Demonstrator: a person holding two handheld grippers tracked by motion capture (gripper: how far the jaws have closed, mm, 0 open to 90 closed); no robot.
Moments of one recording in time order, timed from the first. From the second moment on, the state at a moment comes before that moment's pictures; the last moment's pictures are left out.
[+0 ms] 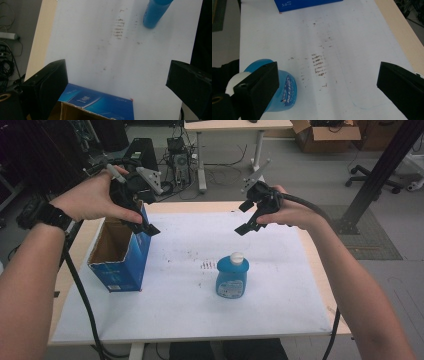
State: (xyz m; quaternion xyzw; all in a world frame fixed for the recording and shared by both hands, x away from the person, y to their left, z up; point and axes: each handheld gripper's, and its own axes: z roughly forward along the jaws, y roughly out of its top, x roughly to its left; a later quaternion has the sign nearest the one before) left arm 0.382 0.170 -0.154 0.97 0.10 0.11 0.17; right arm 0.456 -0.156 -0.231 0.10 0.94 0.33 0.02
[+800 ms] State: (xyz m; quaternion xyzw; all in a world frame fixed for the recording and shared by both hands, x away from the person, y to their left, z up) left arm 0.374 0.161 -0.163 0.97 0.11 0.11 0.18; right arm 0.414 -0.215 -0.240 0.09 0.90 0.43 0.03
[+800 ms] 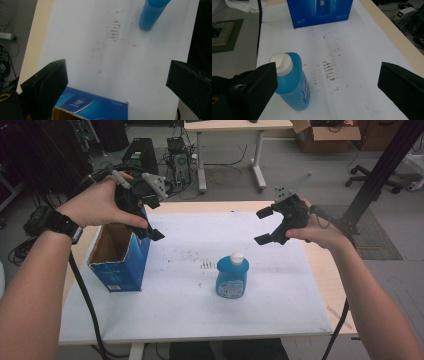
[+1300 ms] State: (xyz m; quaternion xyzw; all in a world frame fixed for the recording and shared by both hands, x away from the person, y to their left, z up) left arm 0.370 0.156 -0.166 0.97 0.11 0.11 0.17; right arm 0.384 -0.232 -0.272 0.09 0.87 0.49 0.02
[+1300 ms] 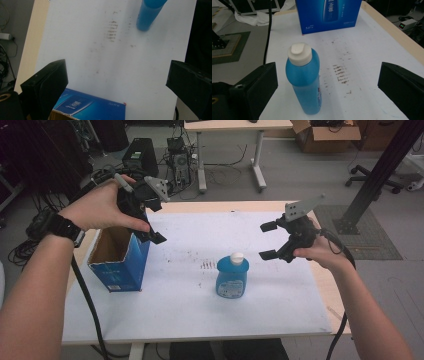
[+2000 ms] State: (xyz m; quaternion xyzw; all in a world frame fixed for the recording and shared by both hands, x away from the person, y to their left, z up) left arm 0.370 0.149 -0.172 0.98 0.10 0.10 0.17; right arm 0.369 -0.222 -0.335 0.09 0.86 0.51 0.00
